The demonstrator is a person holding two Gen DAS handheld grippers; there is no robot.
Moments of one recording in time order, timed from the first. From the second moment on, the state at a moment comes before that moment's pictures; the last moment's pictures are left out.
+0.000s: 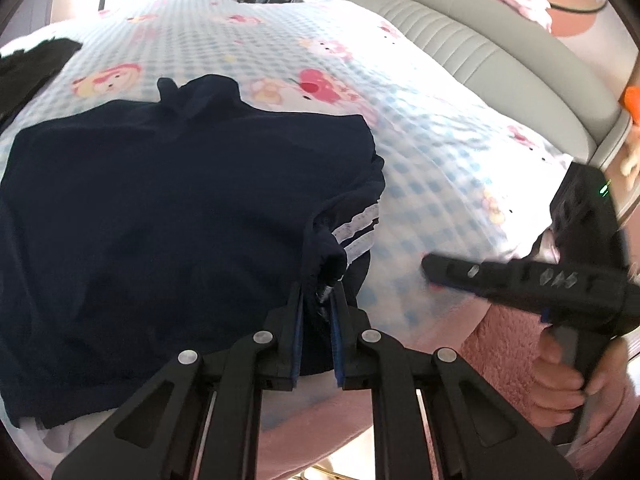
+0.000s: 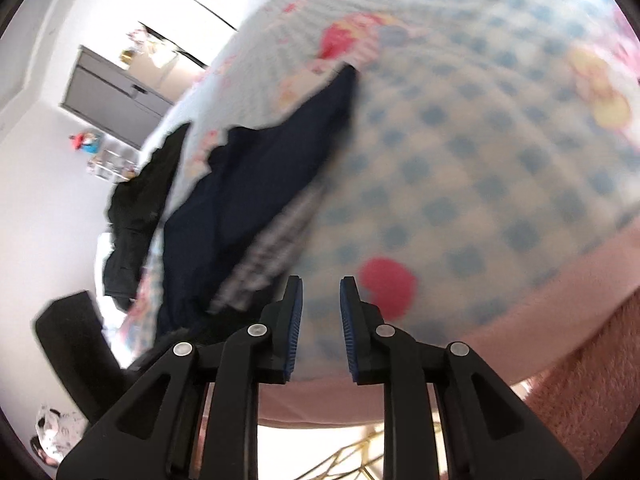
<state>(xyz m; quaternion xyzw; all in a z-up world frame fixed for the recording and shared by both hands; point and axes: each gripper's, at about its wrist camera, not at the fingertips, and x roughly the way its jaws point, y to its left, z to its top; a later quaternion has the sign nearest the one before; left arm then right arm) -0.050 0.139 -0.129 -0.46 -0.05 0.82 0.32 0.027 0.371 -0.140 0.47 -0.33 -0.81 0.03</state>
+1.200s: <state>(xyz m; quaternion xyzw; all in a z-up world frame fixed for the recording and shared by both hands) -0.093 0.136 -0.131 -0.51 -0.14 0.79 0.31 0.001 0.302 -0.149 0.51 -0.27 -0.81 0.14</state>
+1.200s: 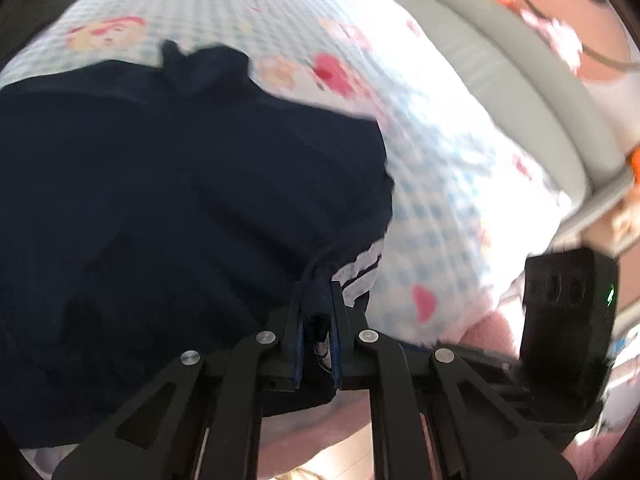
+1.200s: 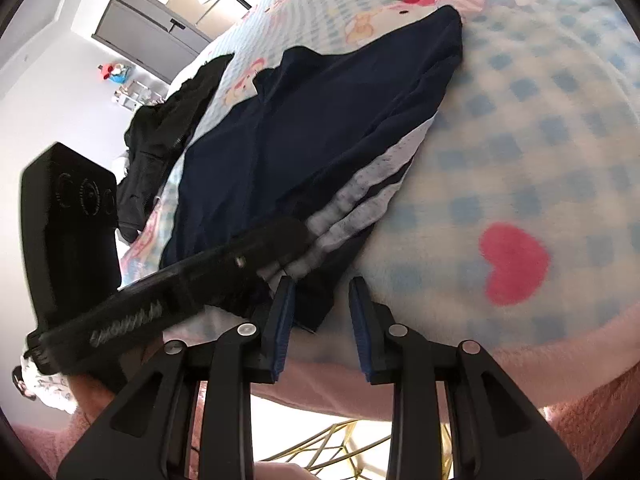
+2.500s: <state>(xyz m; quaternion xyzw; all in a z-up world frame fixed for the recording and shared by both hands) -0.050 -0.049 -0.112 -0.43 -0.26 0.85 0.20 -0.016 0.208 -0.126 0.50 -0.09 -0.85 0.12</state>
